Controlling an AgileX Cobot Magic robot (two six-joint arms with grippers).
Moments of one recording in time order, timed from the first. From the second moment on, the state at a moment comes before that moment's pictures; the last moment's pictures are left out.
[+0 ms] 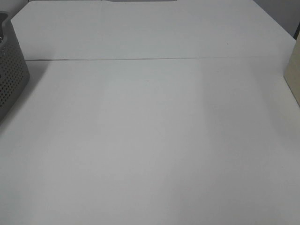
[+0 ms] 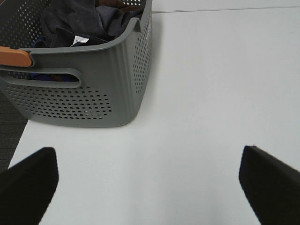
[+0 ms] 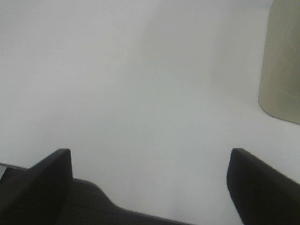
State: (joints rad) left arm 0.05 -0.01 -0.52 0.02 1.08 0.01; right arm 0.07 0.00 -0.45 0.10 1.11 -0.12
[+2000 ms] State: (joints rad) left arm 0.28 1.99 -1.68 0.36 1.08 1.11; right arm 0.07 0.00 -0.45 0.10 1.11 -0.12
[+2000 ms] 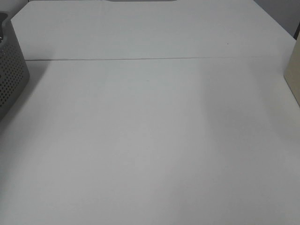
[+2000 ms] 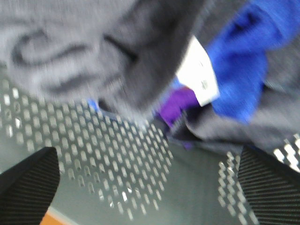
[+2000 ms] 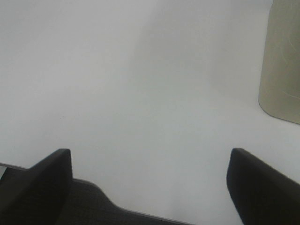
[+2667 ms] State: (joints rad) left arm 0.27 2.10 -1.68 0.36 1.01 1.13; right arm 0.07 0.00 -0.45 0.10 1.11 -0.12
